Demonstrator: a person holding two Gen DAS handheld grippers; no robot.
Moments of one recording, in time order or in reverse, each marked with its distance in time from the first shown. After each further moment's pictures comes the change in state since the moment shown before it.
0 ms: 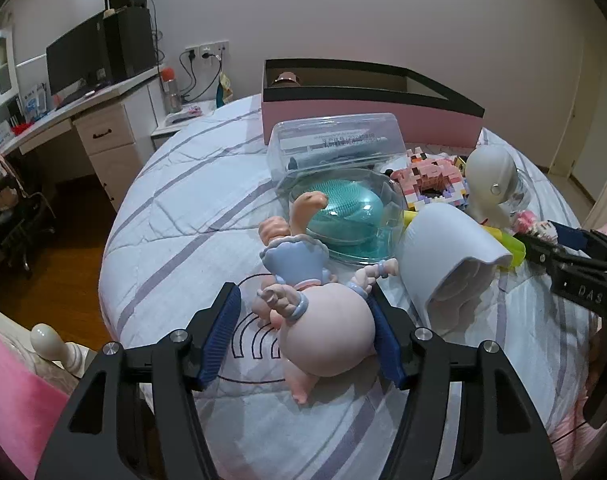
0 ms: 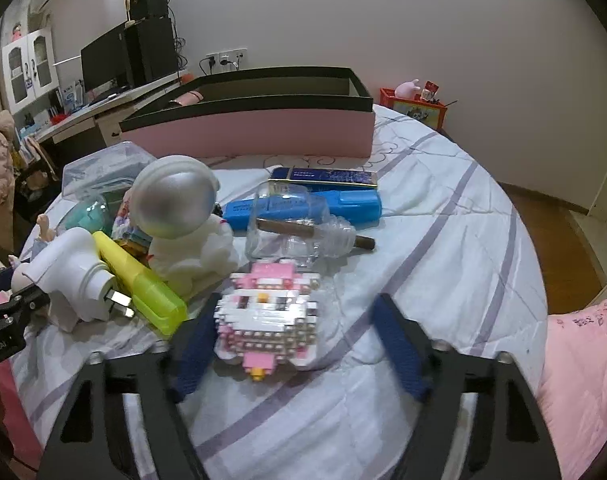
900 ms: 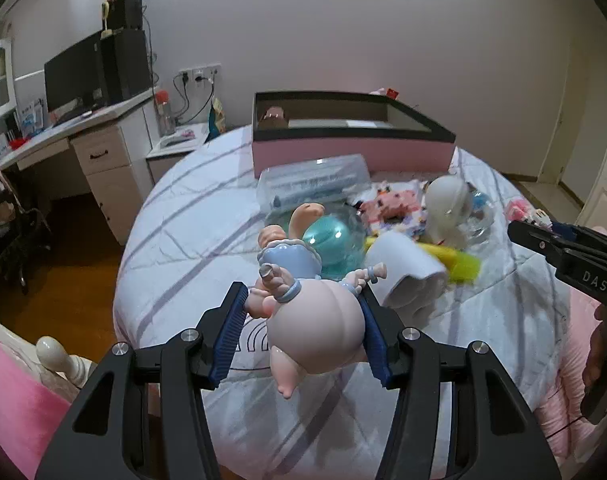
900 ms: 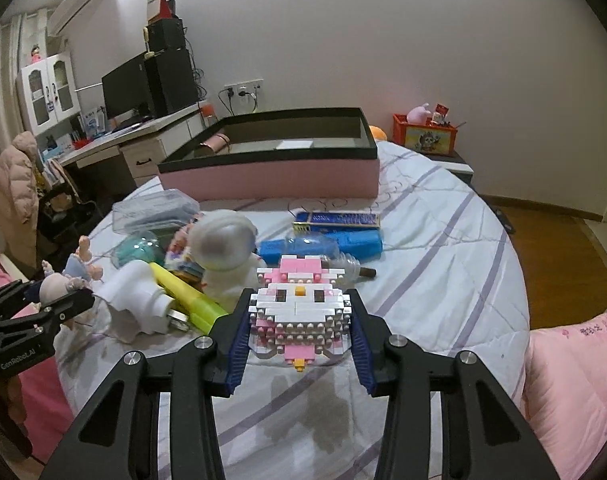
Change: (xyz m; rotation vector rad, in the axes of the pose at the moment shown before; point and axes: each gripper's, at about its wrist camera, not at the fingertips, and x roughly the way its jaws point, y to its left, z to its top) left arm -0.044 -0.008 0.009 0.019 -0.087 -0.026; right arm -0.048 0.003 0.007 0.013 -0.105 0.088
